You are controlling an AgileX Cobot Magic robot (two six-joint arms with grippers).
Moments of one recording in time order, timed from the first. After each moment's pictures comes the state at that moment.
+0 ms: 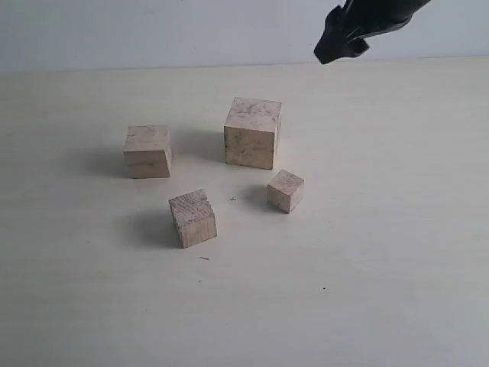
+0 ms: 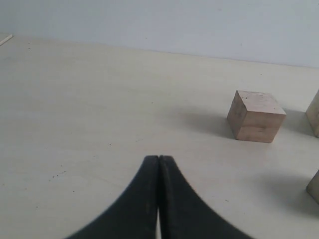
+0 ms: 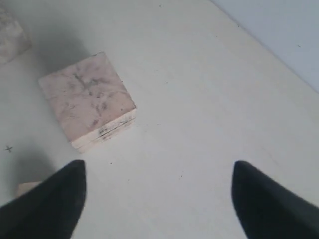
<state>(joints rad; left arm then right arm) 0.00 0.01 0.00 -0.08 0.37 -0.02 0.38 1.79 -1.48 0.34 0.78 -0.75</state>
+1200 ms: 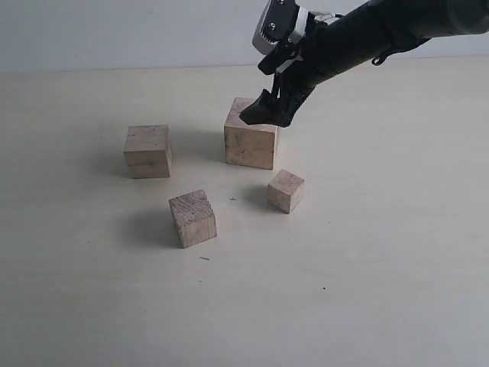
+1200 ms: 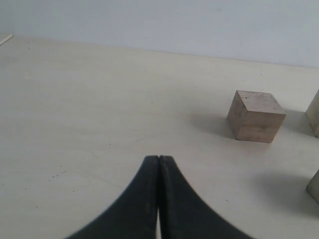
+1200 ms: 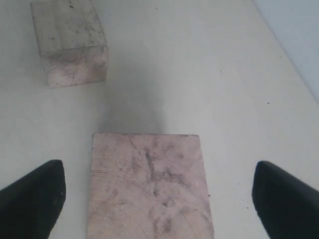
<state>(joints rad) 0.00 0.01 0.00 -0.08 0.37 -0.02 0.43 2.10 -1.49 1.04 0.68 -1.78</state>
